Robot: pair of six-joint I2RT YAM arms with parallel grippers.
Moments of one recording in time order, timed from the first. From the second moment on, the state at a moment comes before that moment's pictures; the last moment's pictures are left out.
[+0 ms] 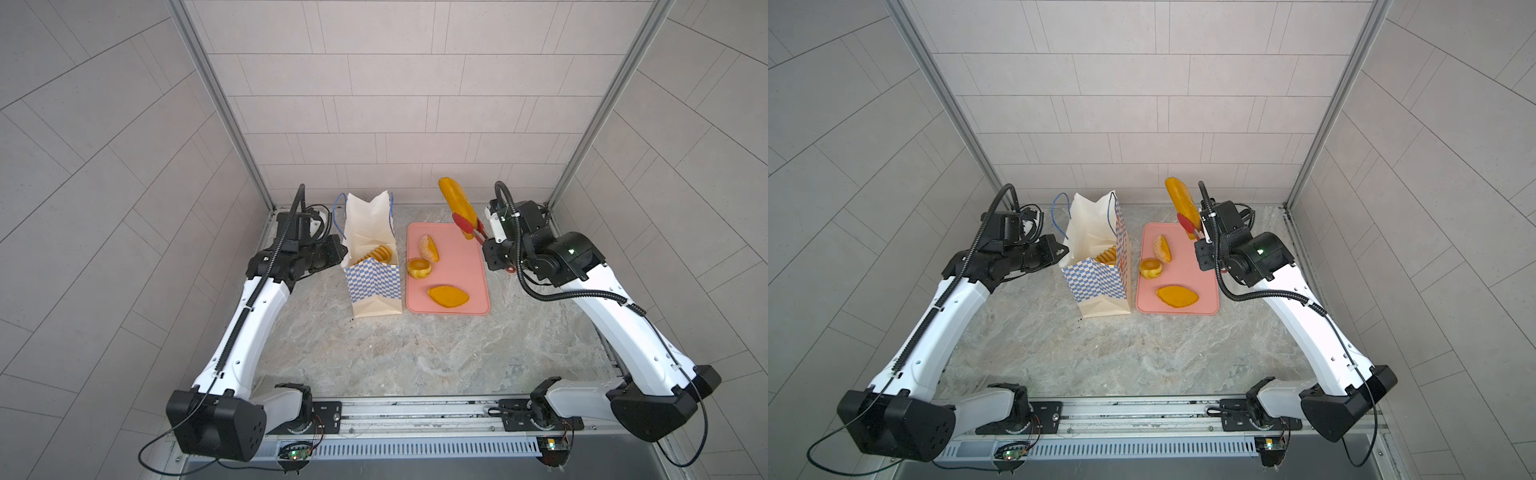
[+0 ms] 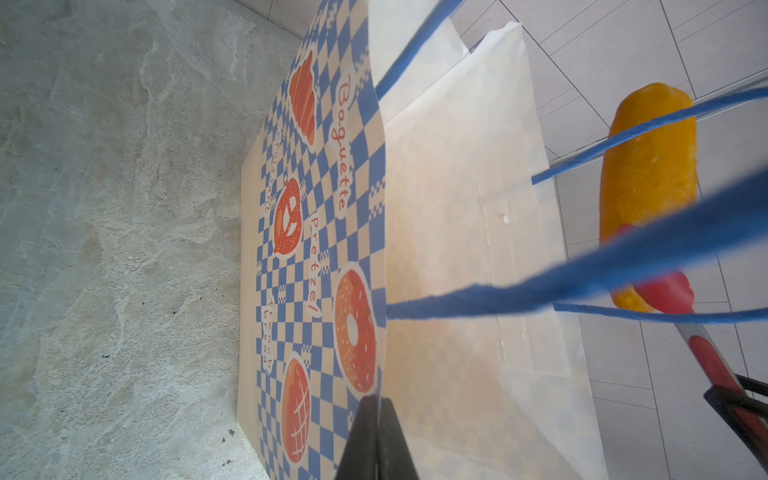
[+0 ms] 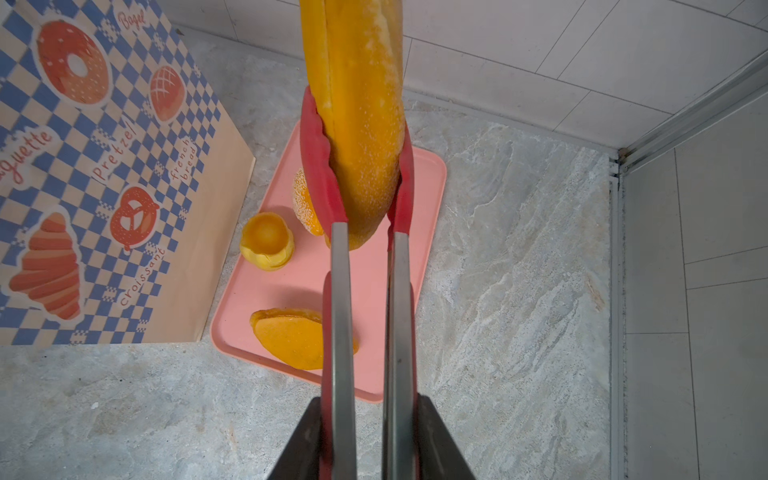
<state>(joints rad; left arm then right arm) -0.12 1.22 1.24 -0.75 0.39 -0.50 0.48 1.30 1.62 -1.13 0.25 0.17</state>
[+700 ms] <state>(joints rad) -0.12 1.22 1.24 -0.75 0.39 -0.50 0.50 1.26 1.81 -1.14 0.10 0.24</state>
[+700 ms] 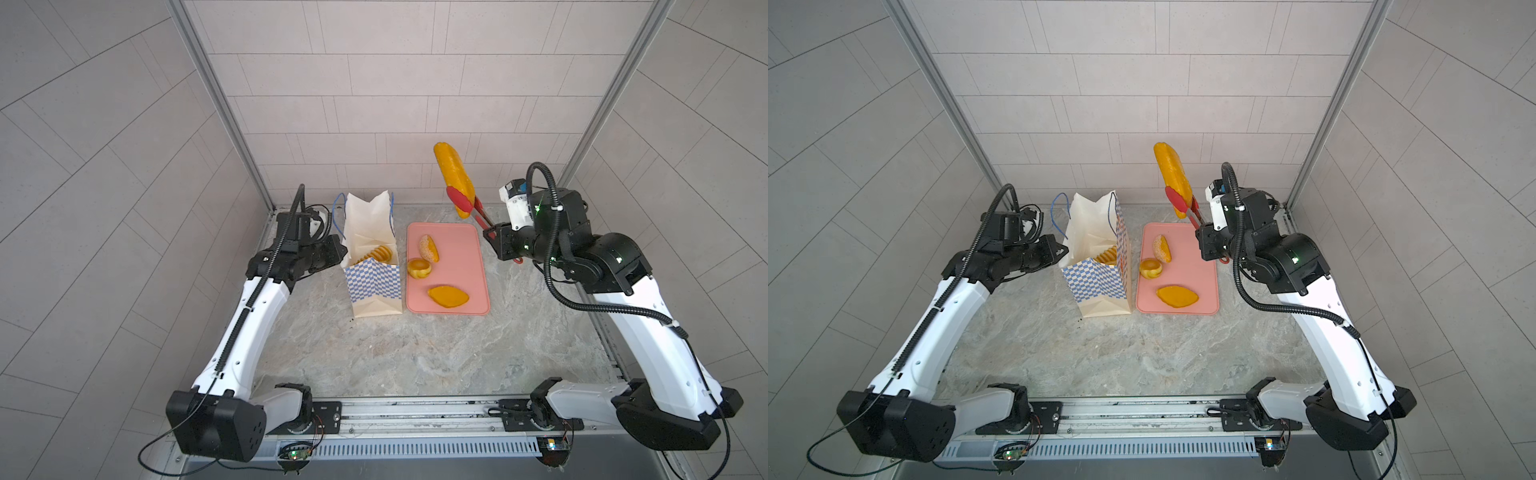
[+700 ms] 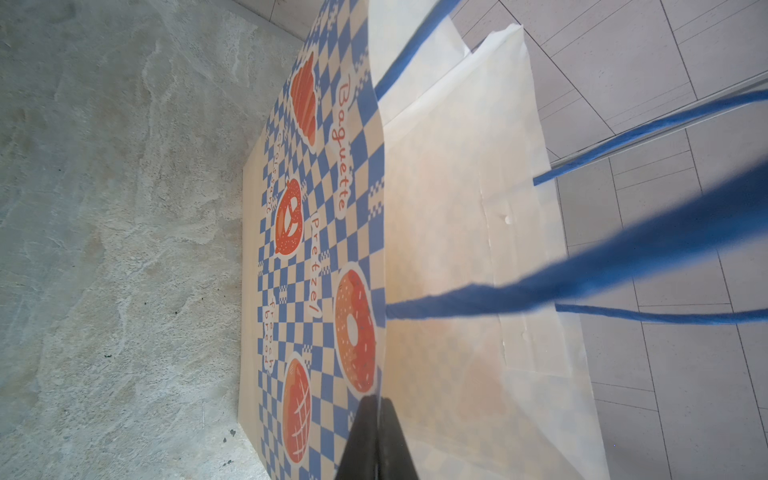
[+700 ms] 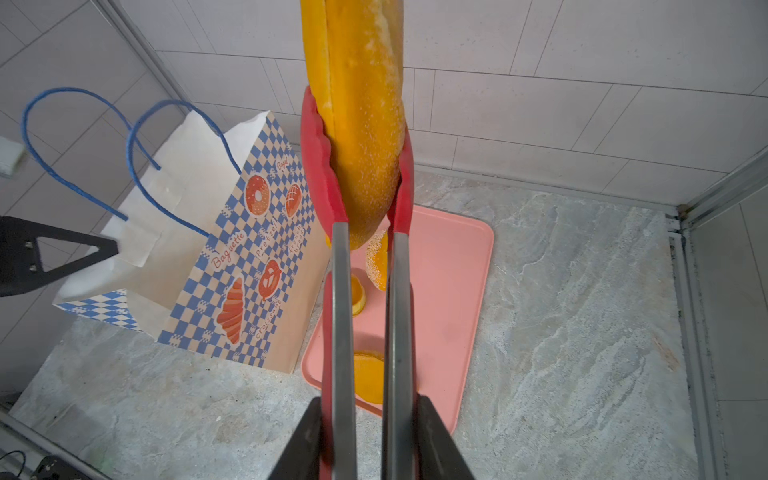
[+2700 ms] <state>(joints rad) -0.12 1.21 1.24 -0.76 0.38 -0.50 1.05 1.45 1.91 -1.04 0.37 0.37</state>
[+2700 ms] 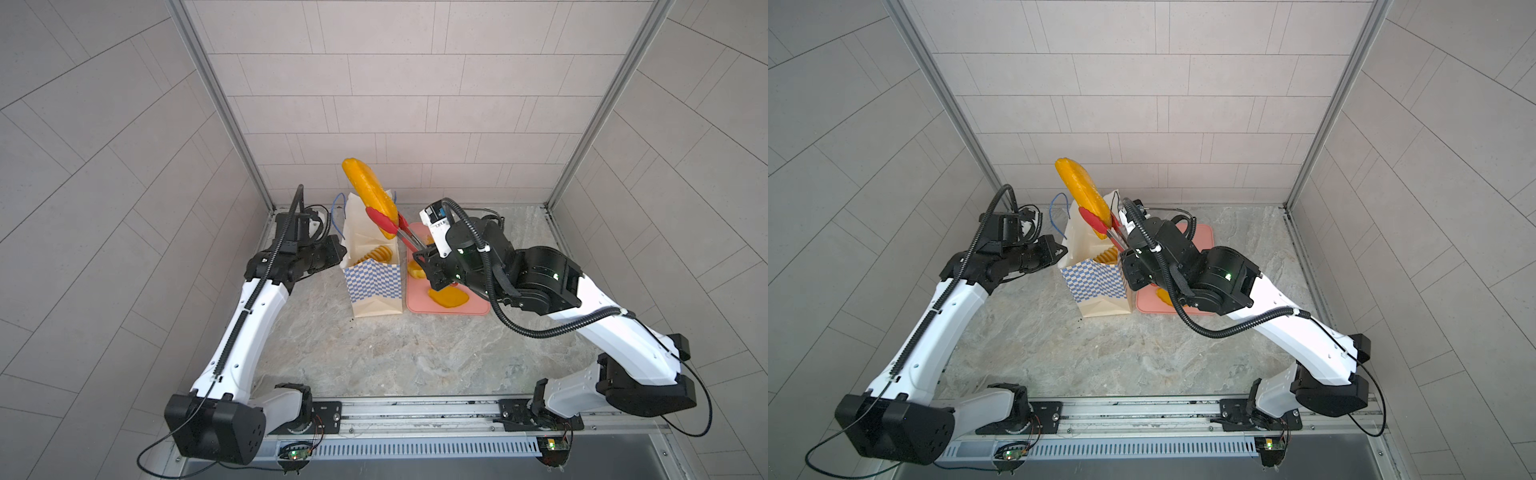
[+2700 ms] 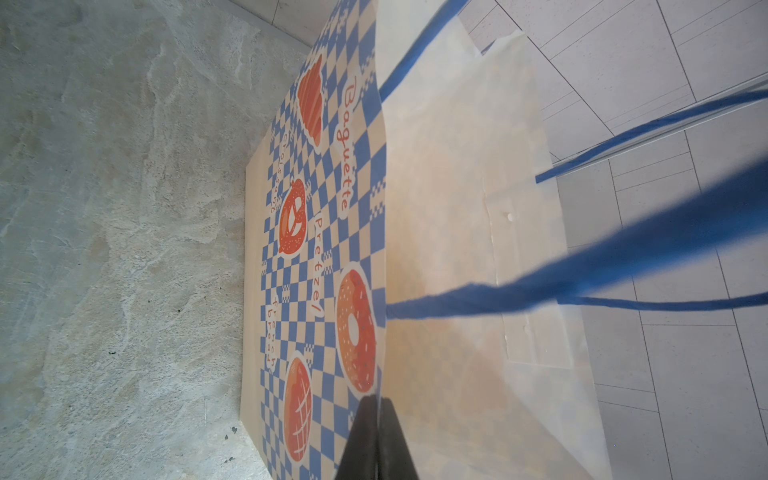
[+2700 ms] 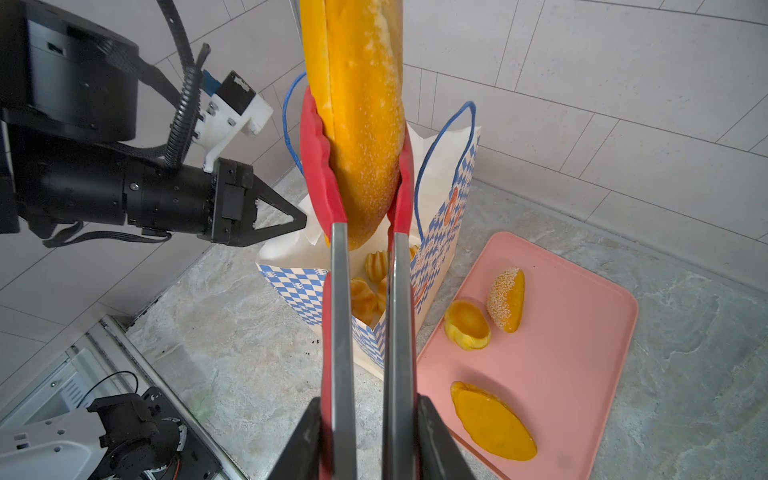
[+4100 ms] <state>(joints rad) -0.12 1.20 1.24 -0.76 0.38 -0.50 1.06 1.46 1.78 -0.99 0.41 0.39</state>
